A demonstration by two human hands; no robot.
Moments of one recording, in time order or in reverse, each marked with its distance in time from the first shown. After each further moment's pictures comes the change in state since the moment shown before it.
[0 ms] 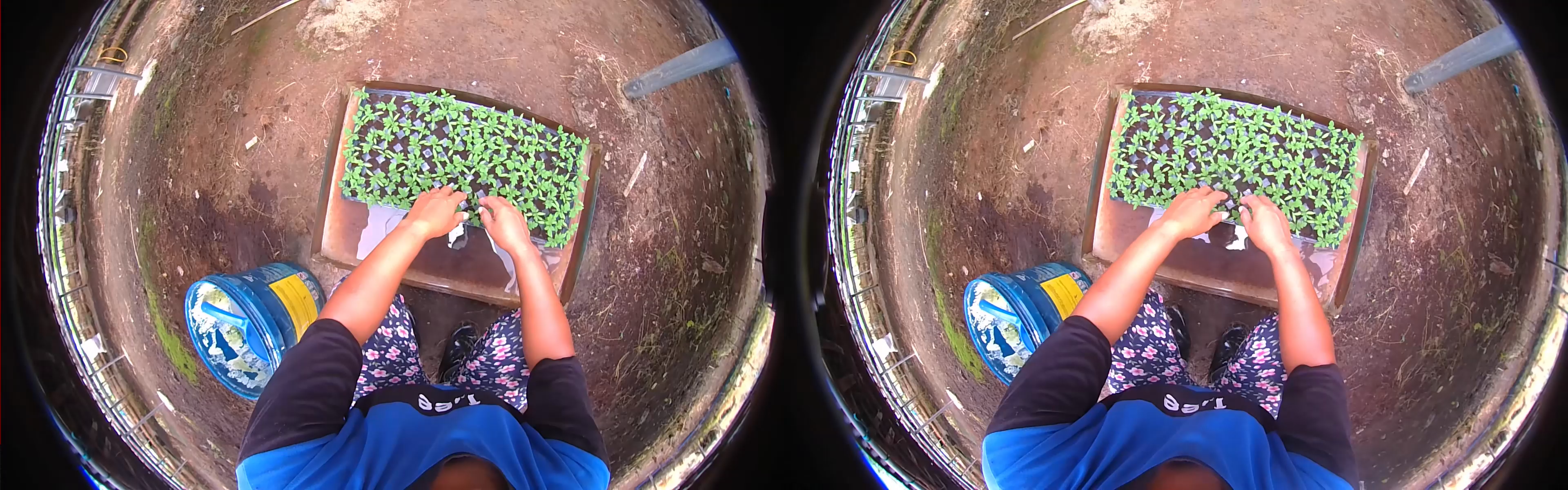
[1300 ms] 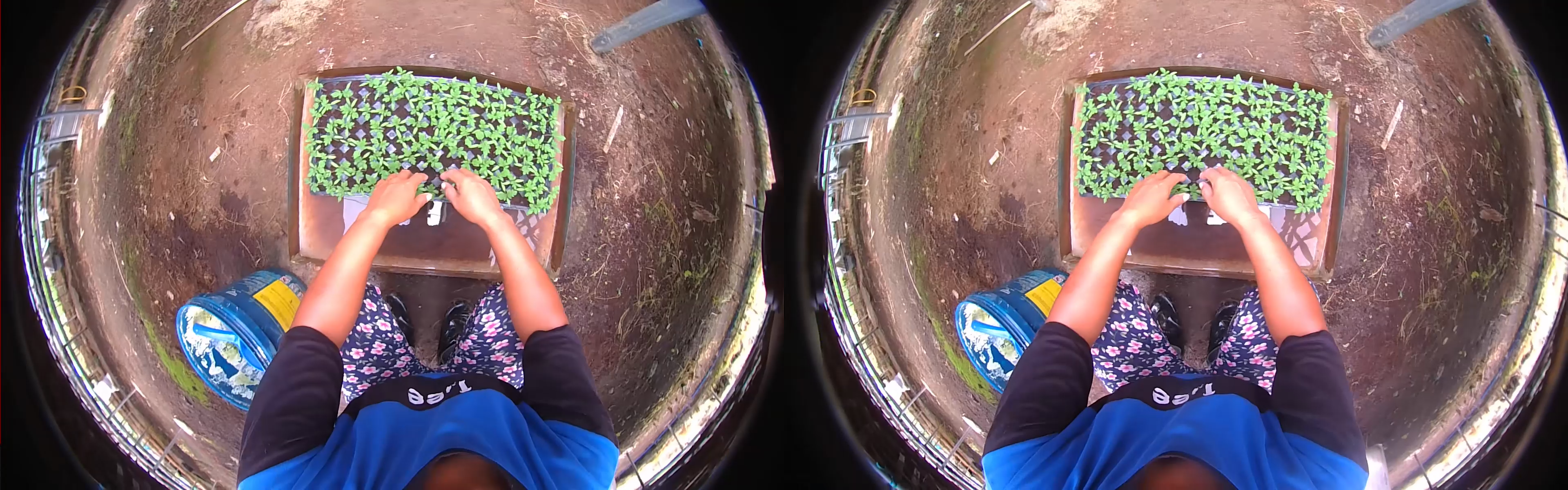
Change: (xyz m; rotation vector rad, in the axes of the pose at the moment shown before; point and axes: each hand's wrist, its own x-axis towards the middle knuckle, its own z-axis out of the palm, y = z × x) left_hand -0.005 -0.014 0.000 -0.018 -0.040 -0.020; right_hand 0.006 -0.013 0.005 -0.027 -0.031 0.003
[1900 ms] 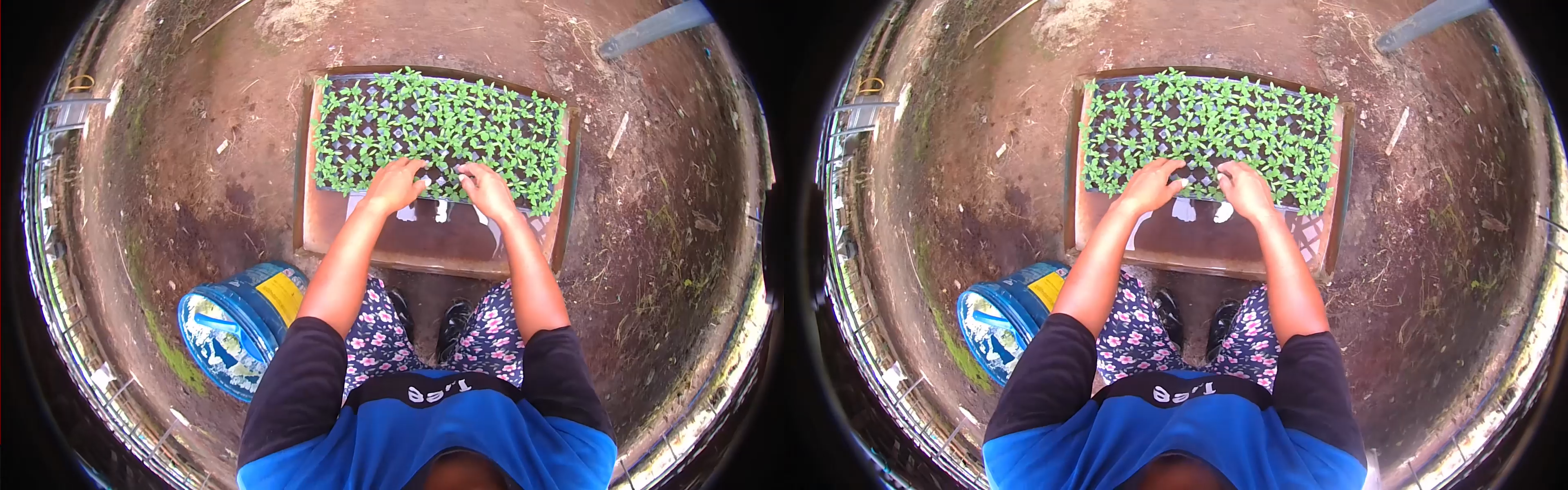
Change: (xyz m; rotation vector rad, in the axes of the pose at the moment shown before) left_hand 0.006 -0.005 -0.016 -0.063 0.032 -0.058; right_hand 0.001 0.017 -0.013 0.165 0.032 0.084
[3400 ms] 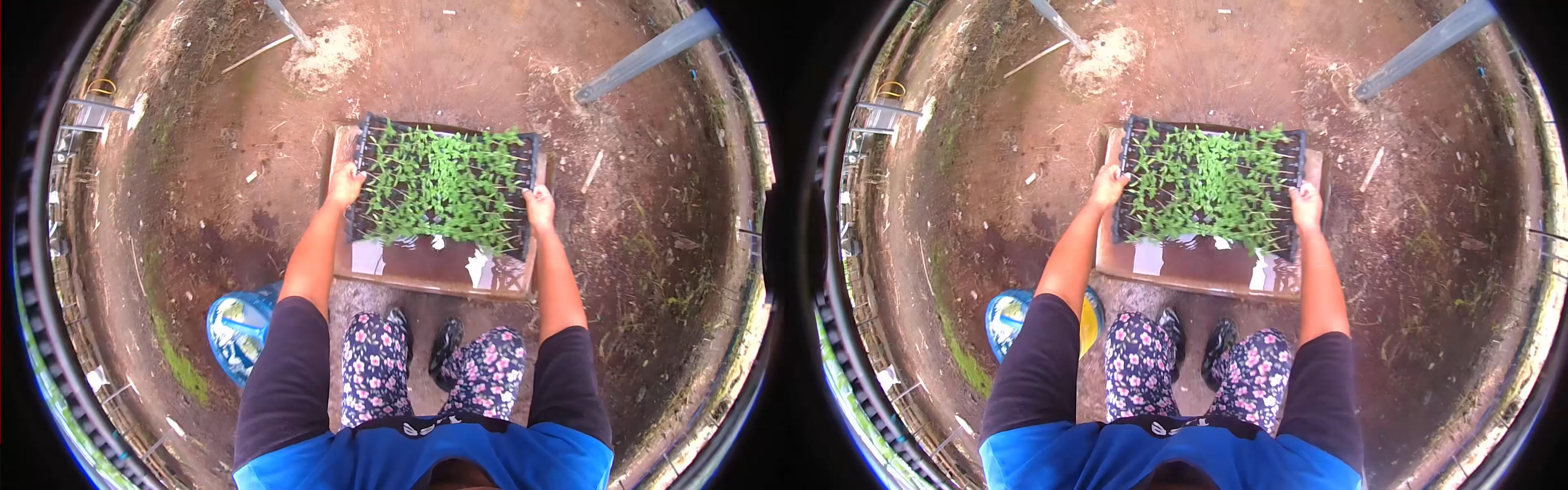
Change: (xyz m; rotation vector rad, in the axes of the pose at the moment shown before) left_hand 0.003 -0.056 -0.113 -0.197 0.325 -0.350; right_hand 0.012 0.061 -0.110 0.643 0.512 0.209
